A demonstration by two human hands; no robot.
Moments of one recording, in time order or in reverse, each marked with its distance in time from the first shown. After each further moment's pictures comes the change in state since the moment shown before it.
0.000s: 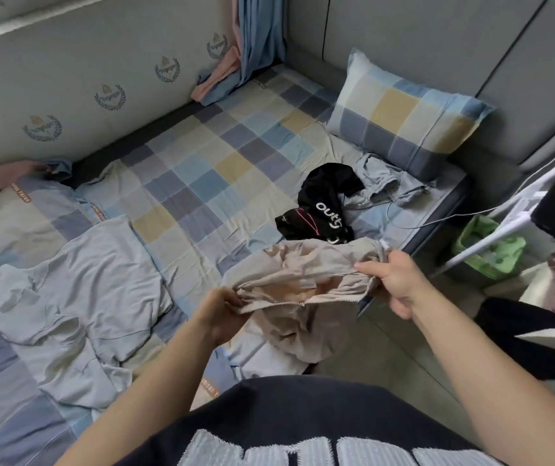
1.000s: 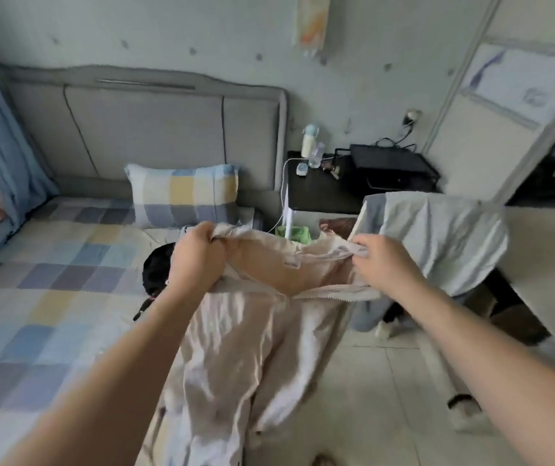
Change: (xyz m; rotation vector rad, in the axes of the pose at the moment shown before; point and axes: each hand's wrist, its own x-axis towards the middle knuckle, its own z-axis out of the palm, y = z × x) left_hand -0.161 -0.041 0.183 1.569 -0.416 1.122; right_hand -0.329 0.007 -0.056 -0.856 0.980 -0.190
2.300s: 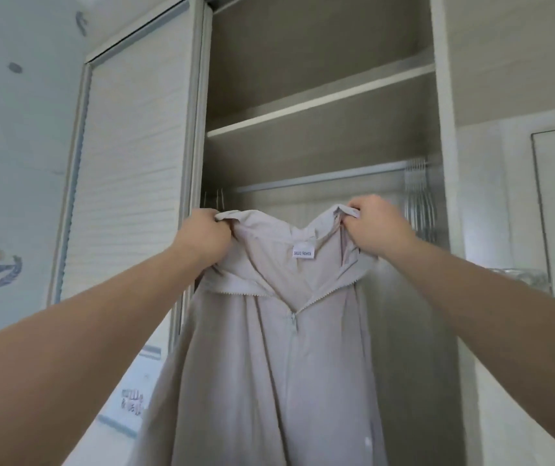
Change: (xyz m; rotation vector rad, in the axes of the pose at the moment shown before) left_hand 0.197 0.901 0.393 -0.702 -0.473 1.008; right_hand 0.203 0.319 -0.719 -0.627 1.164 0.502
